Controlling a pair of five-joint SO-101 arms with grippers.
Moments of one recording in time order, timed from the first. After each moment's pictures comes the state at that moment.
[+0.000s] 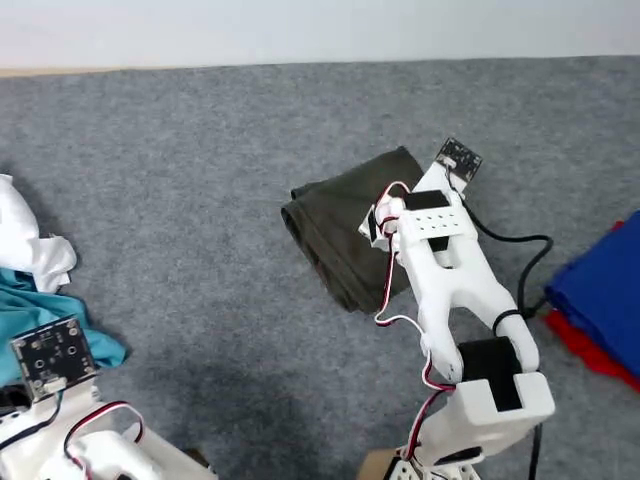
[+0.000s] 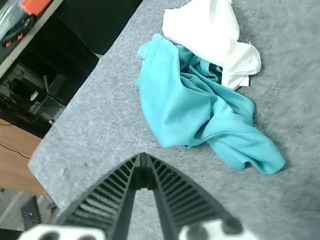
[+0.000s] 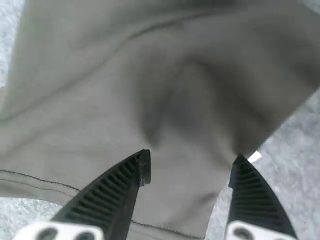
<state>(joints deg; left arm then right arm) -61.1 -103.7 53.6 94.8 -27.2 -11.9 6.8 18.9 55.8 -45.7</state>
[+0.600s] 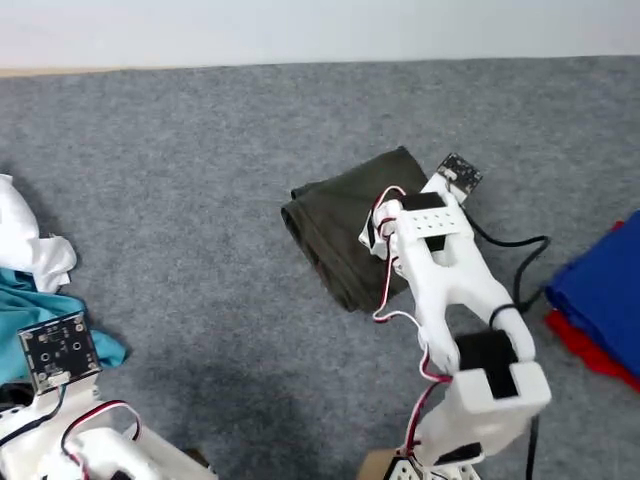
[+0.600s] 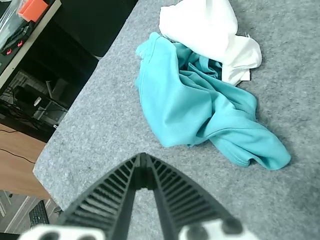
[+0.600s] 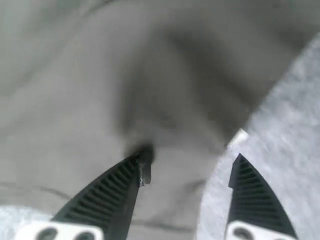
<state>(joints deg) -61.1 -103.7 55.3 93.6 -29.4 -12.0 11.3 18.9 55.6 -49.2</state>
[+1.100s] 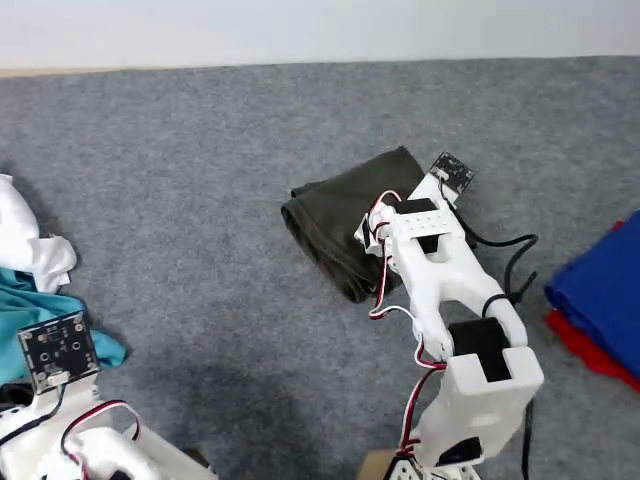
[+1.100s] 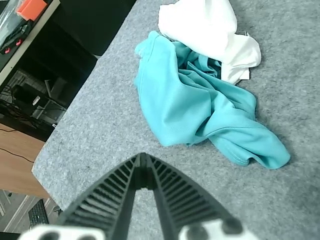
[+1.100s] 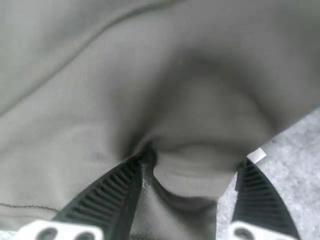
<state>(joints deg) -61.1 -103.7 55.6 93.6 -29.4 -12.1 16.2 18.9 46.6 -48.7</state>
